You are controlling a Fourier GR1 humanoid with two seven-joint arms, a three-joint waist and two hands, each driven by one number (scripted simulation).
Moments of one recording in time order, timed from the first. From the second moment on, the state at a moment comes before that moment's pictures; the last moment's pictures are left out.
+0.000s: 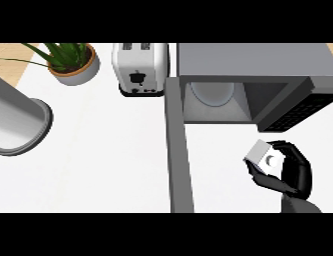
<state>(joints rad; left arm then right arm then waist) 0.49 0.01 0.23 -2.26 0.34 -0.33 -0.07 -0.14 -0.14 -0.12 -0.84 -0.23 -0.09 -0.96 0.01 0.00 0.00</state>
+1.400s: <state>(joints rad) 0.52 0.01 0.31 -2.24 0.42 -0.40 -0.06 -0.34 -0.14 0.06 -1.25 -0.05 -0.12 -0.43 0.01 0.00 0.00</state>
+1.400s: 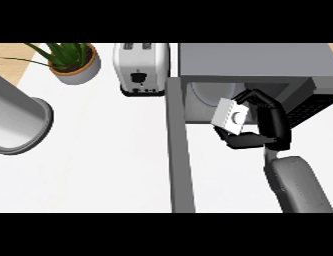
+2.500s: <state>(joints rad) 0.41 0.06 0.32 -2.18 0.46 -0.43 -0.02 -0.51 -0.16 -0.05 -0.97 0.01 -0.22 -0.73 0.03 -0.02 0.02</state>
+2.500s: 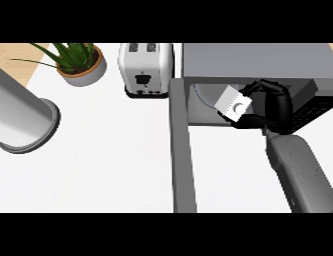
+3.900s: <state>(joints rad) 0.28 0.11 0.26 -2.15 0.36 -0.44 0.00 -0.36 -0.18 -0.11 -1.09 0.17 -0.60 -0.91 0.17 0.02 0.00</state>
